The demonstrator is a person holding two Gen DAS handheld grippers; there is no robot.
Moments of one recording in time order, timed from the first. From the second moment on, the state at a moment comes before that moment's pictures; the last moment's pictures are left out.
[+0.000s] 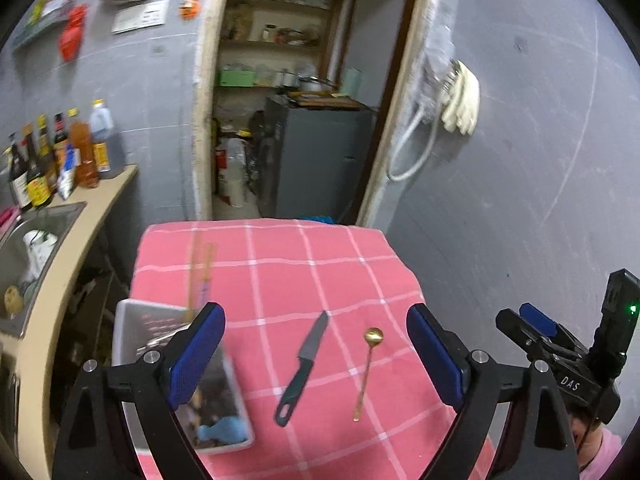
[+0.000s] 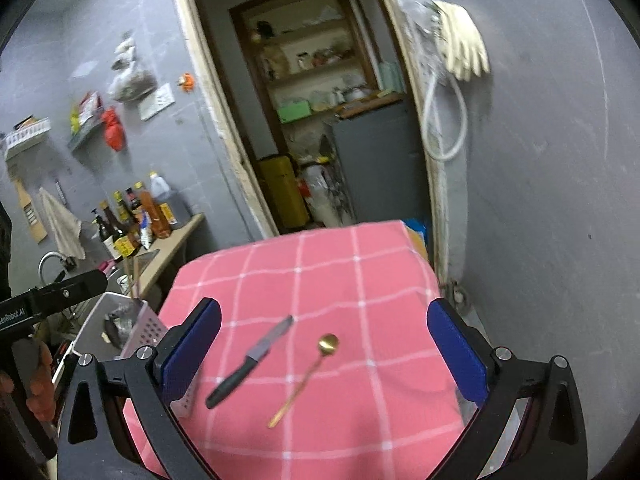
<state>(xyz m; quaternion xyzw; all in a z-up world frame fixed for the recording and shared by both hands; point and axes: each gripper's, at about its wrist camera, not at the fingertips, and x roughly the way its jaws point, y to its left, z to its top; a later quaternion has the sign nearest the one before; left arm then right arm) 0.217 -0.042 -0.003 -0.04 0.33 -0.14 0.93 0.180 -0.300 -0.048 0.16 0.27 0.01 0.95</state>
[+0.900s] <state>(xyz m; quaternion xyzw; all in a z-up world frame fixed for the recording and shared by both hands) 0.304 -0.127 -0.140 0.11 0.55 -0.10 0.82 0.256 -0.335 -0.182 0.20 0.42 0.11 0.88</state>
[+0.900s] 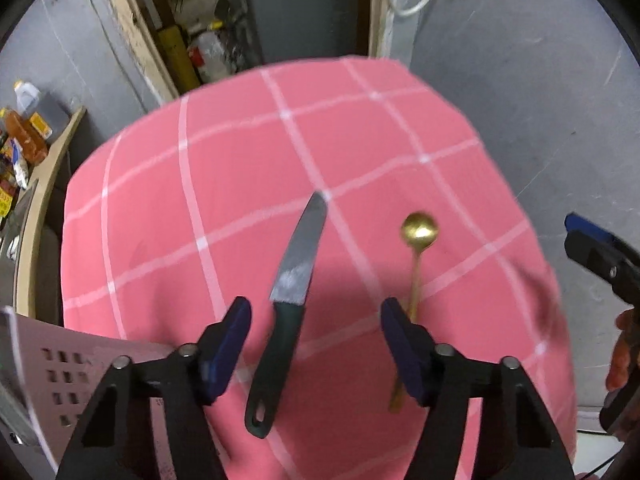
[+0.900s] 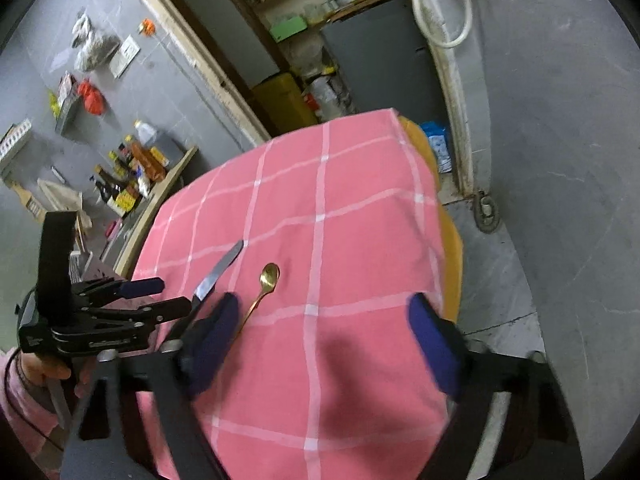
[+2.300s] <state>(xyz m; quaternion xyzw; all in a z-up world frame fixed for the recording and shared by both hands) 0.314 -0.104 -0.181 0.07 0.59 -0.09 0.80 0.333 -0.258 -0.214 0.10 0.47 0.21 0.85</state>
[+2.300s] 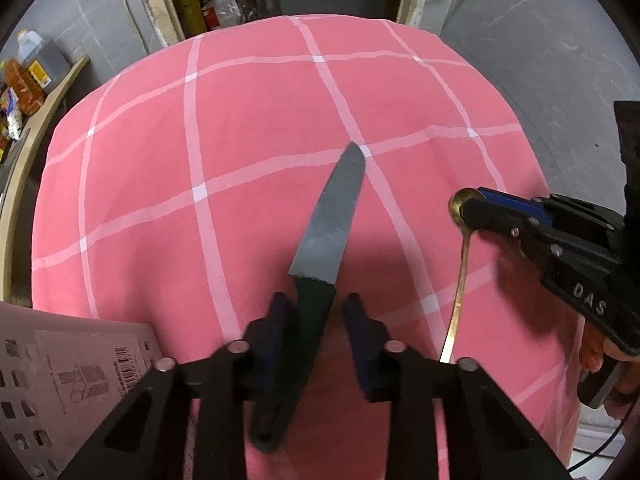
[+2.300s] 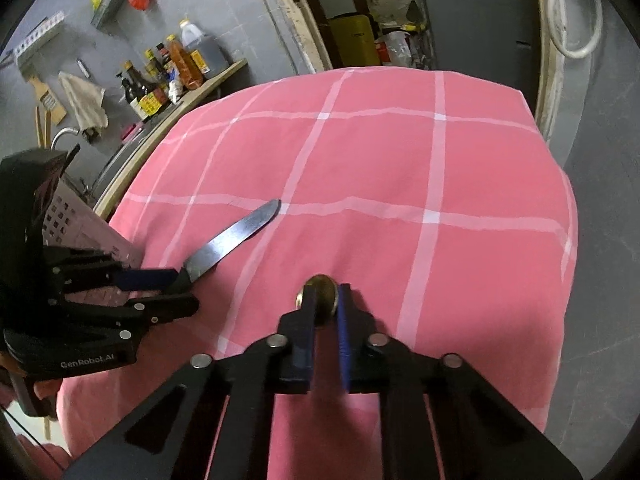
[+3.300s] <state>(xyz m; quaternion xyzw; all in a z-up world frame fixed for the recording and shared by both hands) 0.257 -0.109 -0.143 -0.06 0.51 -0.16 0.84 0.260 -0.312 -0.140 0.20 0.37 0.14 0.90</state>
